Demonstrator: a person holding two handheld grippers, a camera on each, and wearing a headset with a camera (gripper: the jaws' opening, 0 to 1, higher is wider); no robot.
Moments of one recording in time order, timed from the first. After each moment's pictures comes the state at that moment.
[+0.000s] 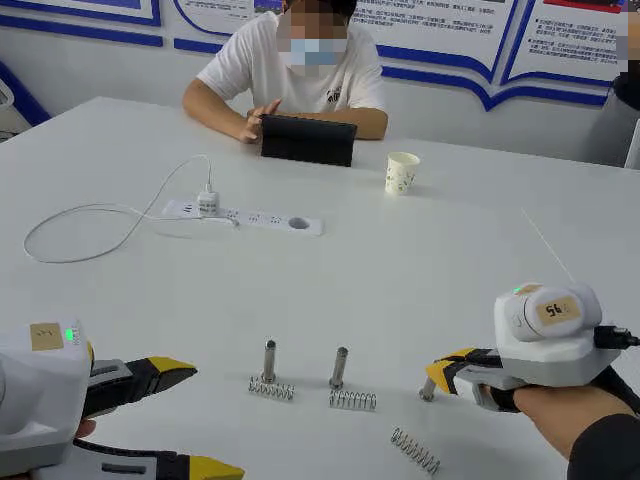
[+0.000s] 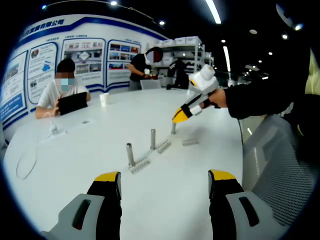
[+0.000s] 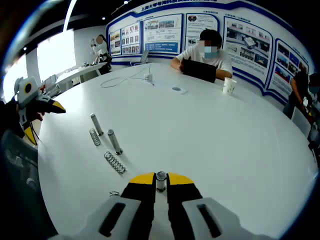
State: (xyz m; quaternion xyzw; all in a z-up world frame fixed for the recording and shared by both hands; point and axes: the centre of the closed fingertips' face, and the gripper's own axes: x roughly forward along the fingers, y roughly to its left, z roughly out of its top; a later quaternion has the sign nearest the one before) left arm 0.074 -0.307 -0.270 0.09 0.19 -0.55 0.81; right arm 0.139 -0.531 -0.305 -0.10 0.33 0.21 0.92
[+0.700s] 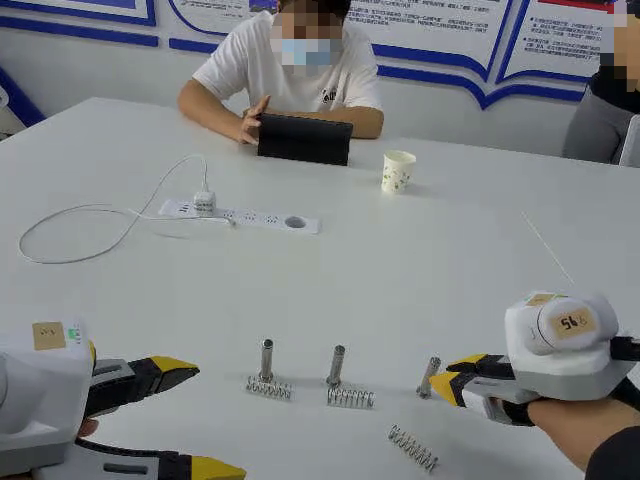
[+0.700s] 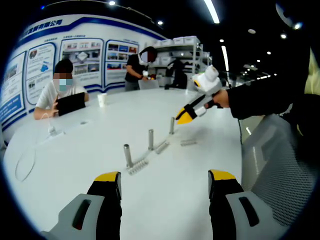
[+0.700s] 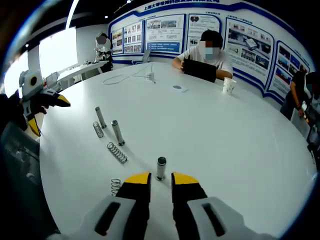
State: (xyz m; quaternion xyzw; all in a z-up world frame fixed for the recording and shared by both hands) left arm 0.072 -0.310 -0.269 0.09 0.19 -0.56 0.80; right arm 0.118 -0.541 -0.305 -0.11 0.33 0.21 0.91
